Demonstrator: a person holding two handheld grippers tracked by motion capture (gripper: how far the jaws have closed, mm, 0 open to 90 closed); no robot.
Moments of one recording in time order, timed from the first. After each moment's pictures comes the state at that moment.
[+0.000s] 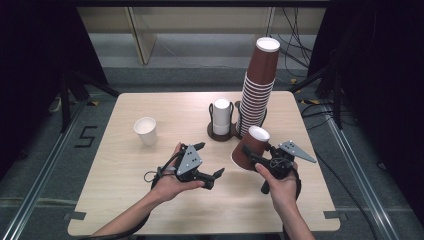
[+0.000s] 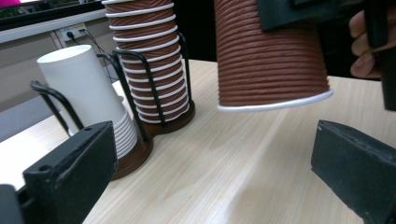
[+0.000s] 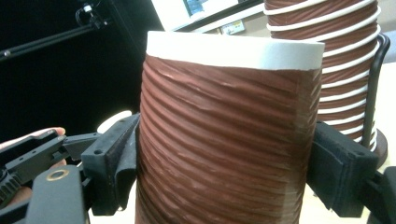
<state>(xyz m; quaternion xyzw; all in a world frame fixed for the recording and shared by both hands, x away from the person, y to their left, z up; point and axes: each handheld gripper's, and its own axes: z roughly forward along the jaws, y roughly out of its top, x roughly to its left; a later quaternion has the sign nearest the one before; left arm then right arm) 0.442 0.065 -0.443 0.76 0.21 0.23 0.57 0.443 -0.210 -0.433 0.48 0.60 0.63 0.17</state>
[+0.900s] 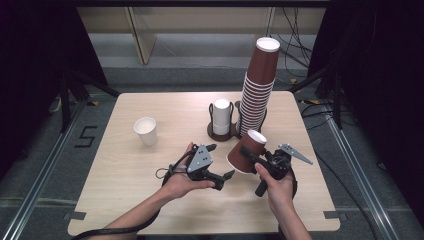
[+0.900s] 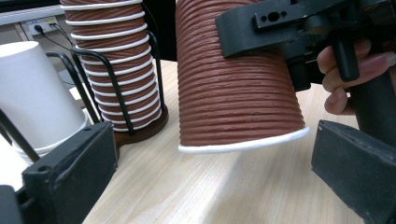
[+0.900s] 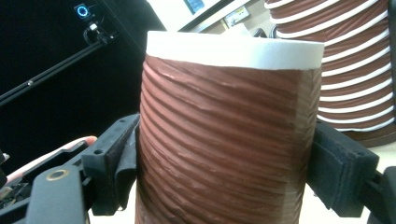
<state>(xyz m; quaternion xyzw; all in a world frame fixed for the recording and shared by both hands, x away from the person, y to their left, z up) 0.449 0.040 -0.449 0.77 0.20 0.19 0.58 0.449 -0.208 -0.453 0.52 0.56 0.64 0.09</state>
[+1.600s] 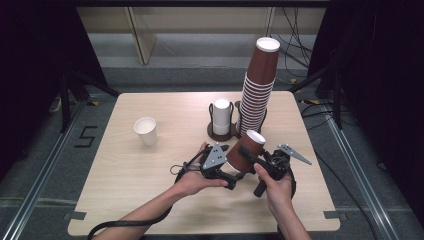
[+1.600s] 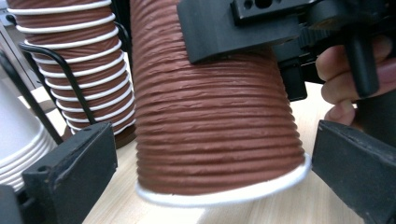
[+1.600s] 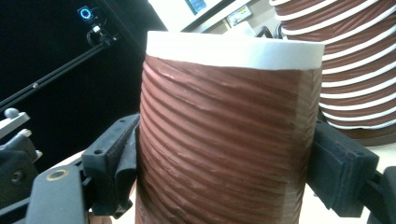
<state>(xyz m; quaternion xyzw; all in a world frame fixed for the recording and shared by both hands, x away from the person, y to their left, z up) 0.459 0.004 -0.456 0.78 0.19 0.17 0.57 0.448 -0.205 -0.452 0.52 0.56 0.64 0.08</state>
